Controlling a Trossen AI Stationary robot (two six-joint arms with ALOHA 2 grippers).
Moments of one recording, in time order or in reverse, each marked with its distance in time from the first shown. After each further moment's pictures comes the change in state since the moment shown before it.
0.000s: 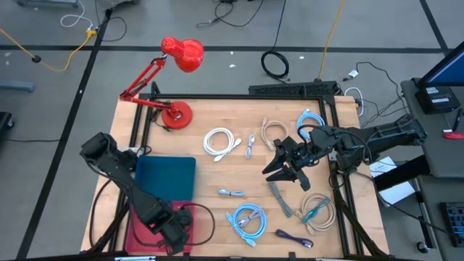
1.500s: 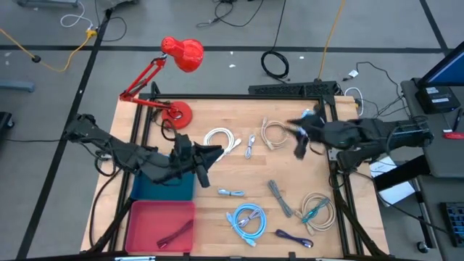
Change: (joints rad) left arm 0.317 -0.369 0.000 0.844 -1.014 0.665; right arm -0.056 -0.161 0.070 -0.653 0.934 -0.264
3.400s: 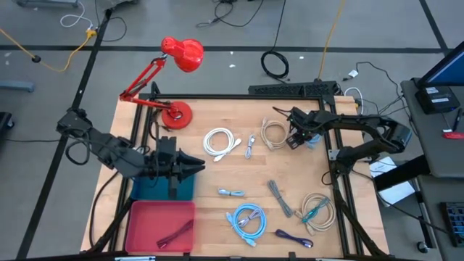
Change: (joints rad) left arm -0.090 -0.169 0.000 -0.270 0.233 0.008; right arm -0.802 0.463 -0.645 0.108 -0.567 0.107
